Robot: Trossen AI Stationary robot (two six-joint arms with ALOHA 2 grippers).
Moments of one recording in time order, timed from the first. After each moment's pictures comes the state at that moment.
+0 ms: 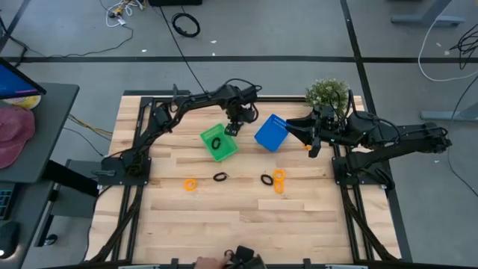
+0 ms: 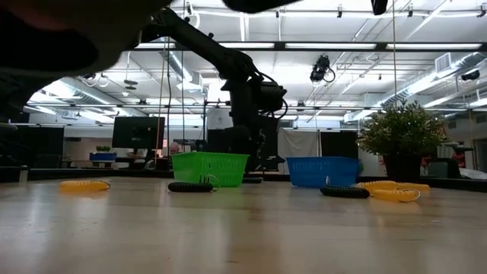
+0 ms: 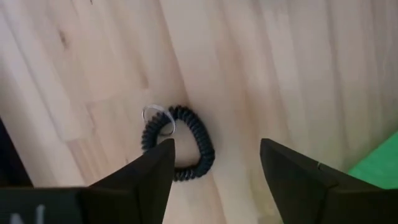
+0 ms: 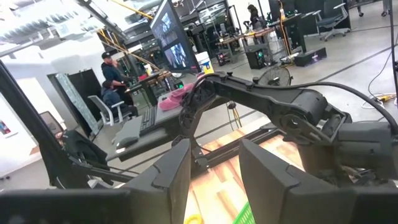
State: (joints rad) left arm 0.48 2.37 2.02 -1.02 0.05 0.76; right arm 0.08 0.81 0.86 -0.02 0.29 0.36
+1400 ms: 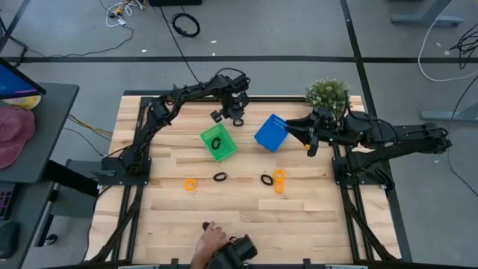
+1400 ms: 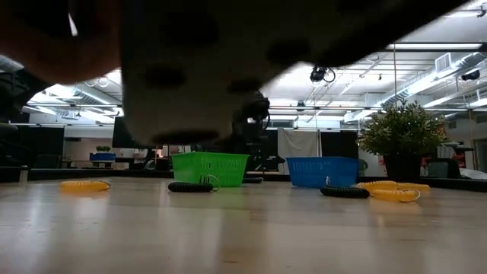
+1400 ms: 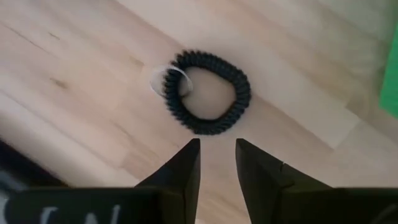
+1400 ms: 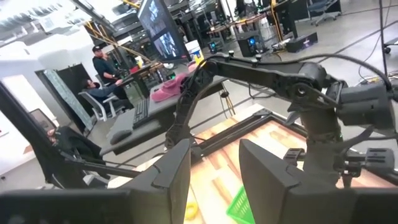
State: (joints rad) left arm 0.61 2.39 2.02 -1.01 0.13 1.58; right arm 0.06 0.81 0.86 -0.08 0.30 0.41
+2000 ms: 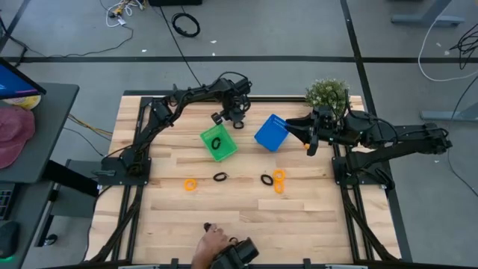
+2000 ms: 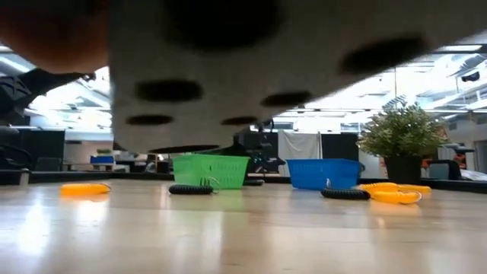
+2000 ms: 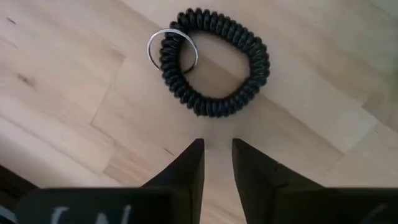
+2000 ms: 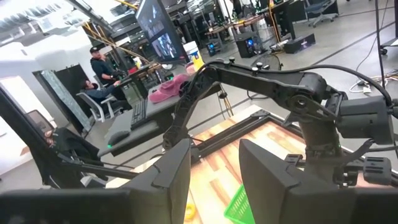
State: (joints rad) left arm 0.58 2.42 2.02 -1.00 0.05 1.58; right arm 0.05 0.81 0.86 -0.08 0.30 0.41
